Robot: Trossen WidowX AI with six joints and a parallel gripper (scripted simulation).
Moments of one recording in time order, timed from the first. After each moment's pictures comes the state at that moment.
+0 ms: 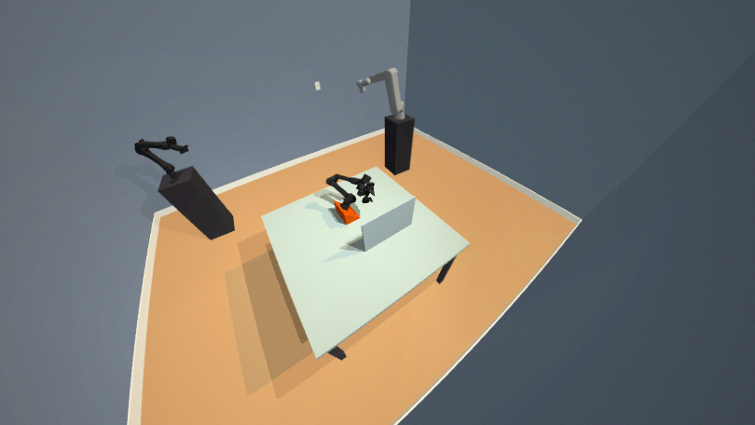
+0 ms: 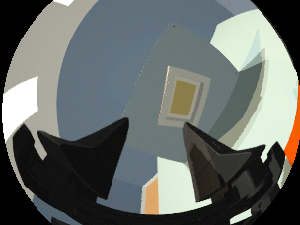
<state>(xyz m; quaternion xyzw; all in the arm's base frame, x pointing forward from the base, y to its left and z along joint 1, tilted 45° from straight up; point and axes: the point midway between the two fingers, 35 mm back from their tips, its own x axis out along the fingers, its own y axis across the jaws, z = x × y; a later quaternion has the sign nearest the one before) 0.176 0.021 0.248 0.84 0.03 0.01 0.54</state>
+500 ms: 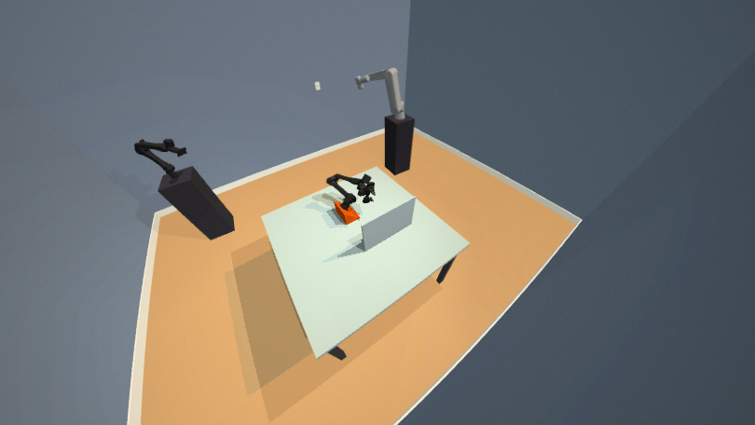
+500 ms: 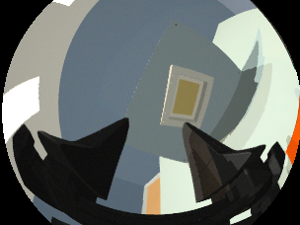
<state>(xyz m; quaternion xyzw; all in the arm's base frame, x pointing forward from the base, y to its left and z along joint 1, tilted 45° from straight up) 0.179 0.022 0.252 0.84 0.02 0.02 0.54</state>
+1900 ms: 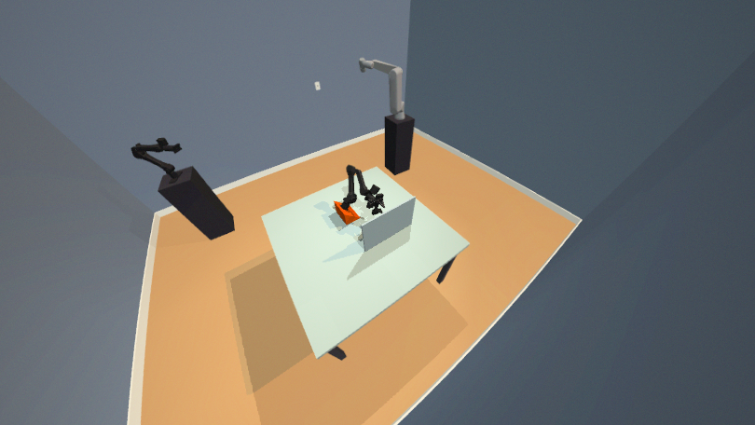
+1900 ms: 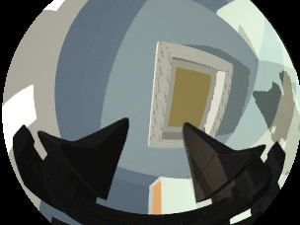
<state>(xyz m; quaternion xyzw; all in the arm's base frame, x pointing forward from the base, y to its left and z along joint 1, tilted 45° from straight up) 0.297 0.061 0.231 0.86 0.03 0.03 0.51</state>
